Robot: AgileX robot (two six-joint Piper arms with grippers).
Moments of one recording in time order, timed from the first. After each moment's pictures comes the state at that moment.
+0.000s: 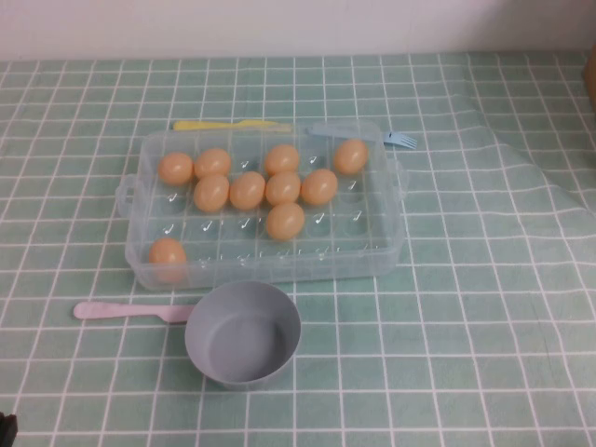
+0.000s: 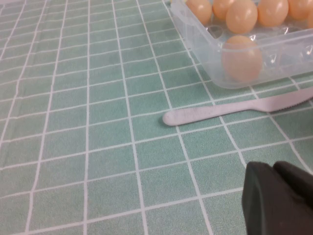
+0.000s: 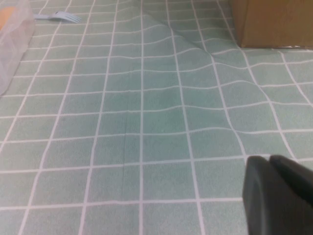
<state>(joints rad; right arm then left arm) 0.01 -0.01 0.03 0.01 0.39 0.08 -0.12 -0.01 0.02 -0.07 0.37 0.17</state>
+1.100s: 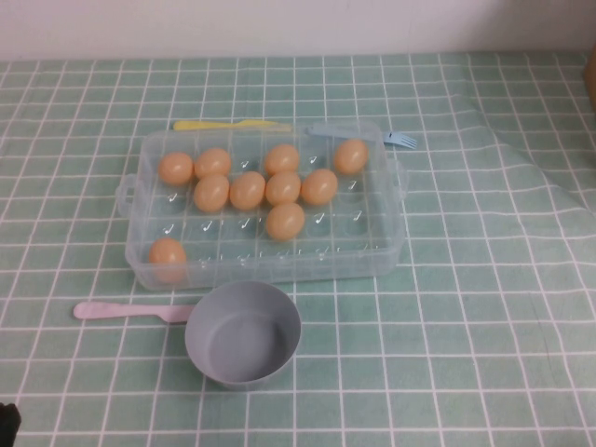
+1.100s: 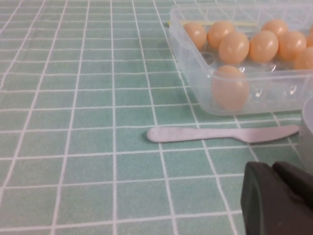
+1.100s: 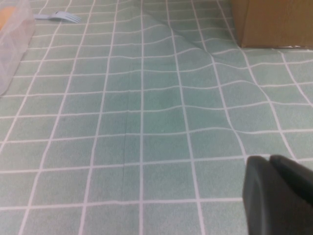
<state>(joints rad) 0.01 -0.01 0.03 0.01 0.39 0.08 -0.12 -0.01 0.02 -0.16 0.32 0.08</state>
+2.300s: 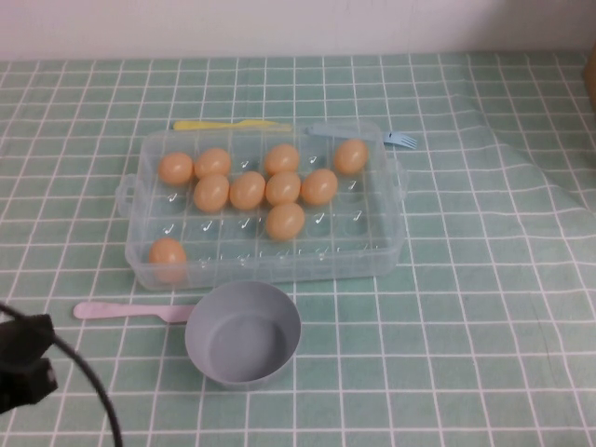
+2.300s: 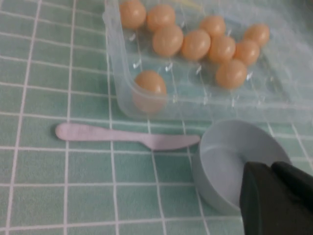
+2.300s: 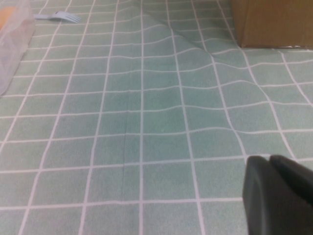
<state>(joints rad) 0.01 -0.01 0.03 0.01 0.39 0.08 -0.12 0.54 -0.48 -0.41 0.59 0.06</state>
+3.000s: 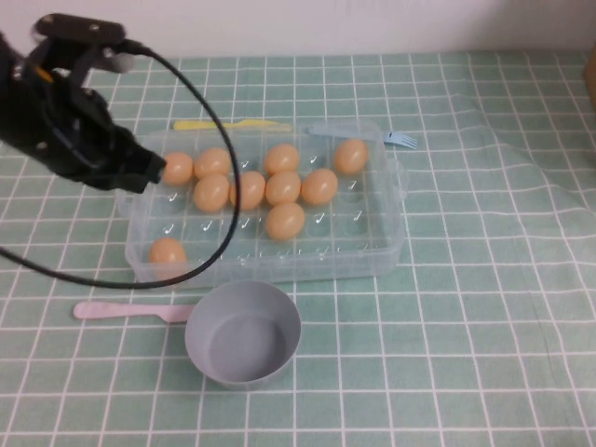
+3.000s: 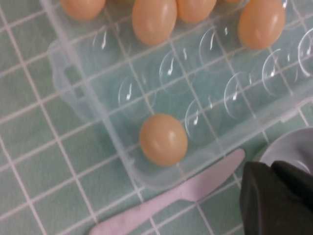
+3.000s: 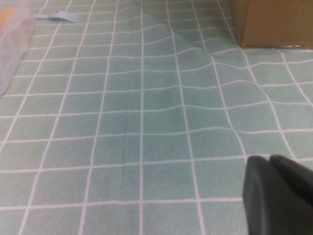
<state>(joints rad) 0.01 -0.01 0.03 0.01 0.39 0.08 -0.23 1.53 -1.40 -0.21 1.03 0.30</state>
